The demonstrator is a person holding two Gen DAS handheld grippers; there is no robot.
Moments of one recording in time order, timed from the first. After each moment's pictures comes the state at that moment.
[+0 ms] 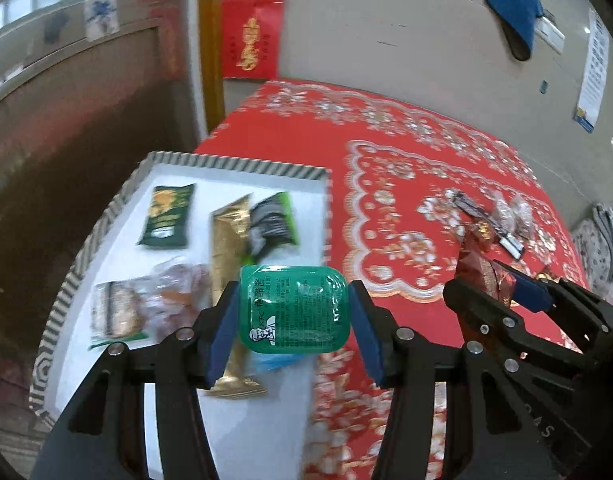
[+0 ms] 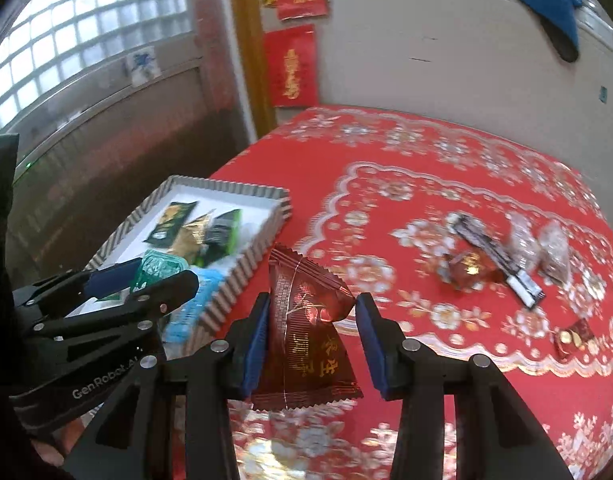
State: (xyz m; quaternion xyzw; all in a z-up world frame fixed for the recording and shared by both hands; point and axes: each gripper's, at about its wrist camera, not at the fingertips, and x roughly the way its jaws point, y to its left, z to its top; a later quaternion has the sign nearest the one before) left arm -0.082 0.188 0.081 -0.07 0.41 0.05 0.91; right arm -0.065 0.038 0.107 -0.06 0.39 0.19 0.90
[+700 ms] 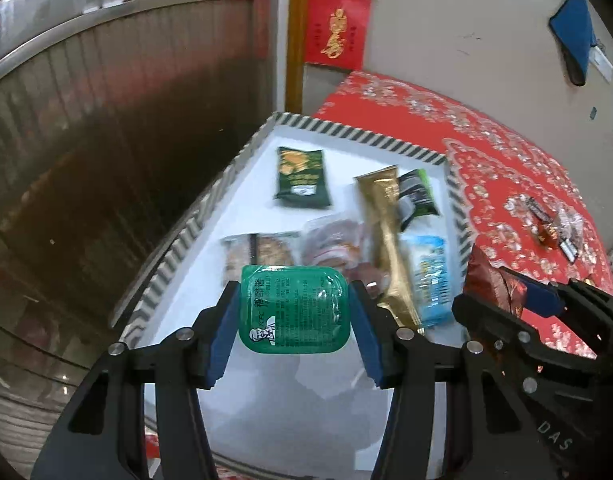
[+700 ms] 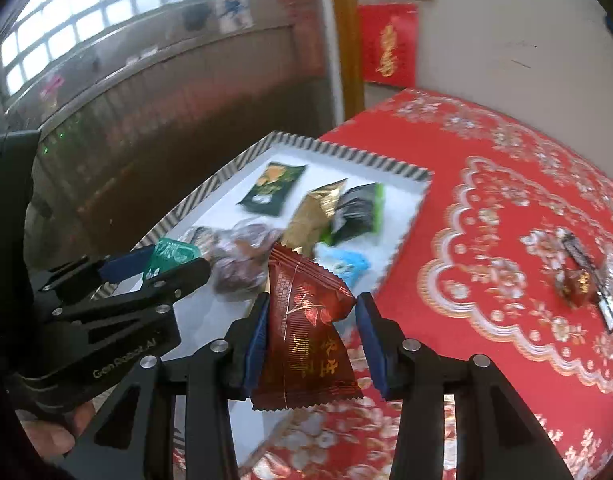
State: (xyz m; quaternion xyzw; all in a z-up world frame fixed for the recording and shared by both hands) left arm -0.128 0.282 0.054 -0.09 0.42 0.13 0.90; right arm -0.088 0.141 0.081 -0.10 0.42 0.29 0.85
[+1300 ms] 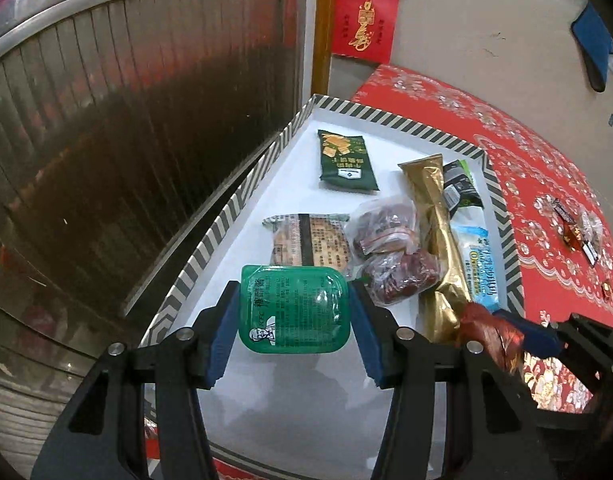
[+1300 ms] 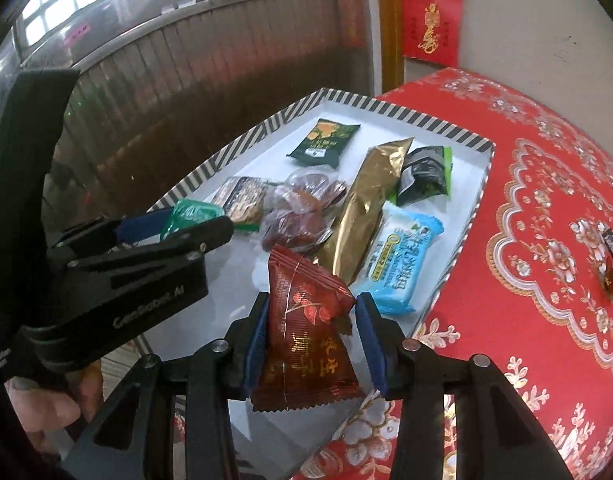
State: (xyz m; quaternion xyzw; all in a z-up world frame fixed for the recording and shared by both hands) left arm -0.132 0.303 0.034 -0.10 0.42 0.16 0.89; right arm -0.110 0.172 0.051 -0.12 0.45 0.33 0.82
